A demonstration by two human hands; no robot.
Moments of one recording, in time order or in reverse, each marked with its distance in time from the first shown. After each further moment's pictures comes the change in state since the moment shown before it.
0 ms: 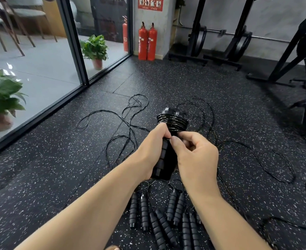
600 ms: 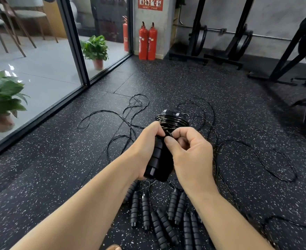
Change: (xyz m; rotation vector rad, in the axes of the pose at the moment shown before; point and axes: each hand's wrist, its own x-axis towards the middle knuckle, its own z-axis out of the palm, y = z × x) left_hand 0.003 0.003 -0.013 -0.085 -0.025 -0.120; right_hand 0.000 0.001 0.005 0.086 -0.073 -0.087
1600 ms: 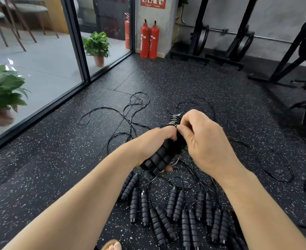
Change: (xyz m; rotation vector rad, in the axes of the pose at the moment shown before) left_hand -0.002 0.005 -0.004 0.294 -0.114 0.087; right_hand 0.030 -0.015 -0.037 -0.592 -0.297 -0.500
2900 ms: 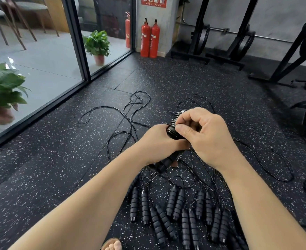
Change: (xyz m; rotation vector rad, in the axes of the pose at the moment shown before) left_hand 0.002 -0.001 0.006 0.346 0.154 0.268; right_hand 0.009 -0.003 0.000 0.383 -0.016 0.175
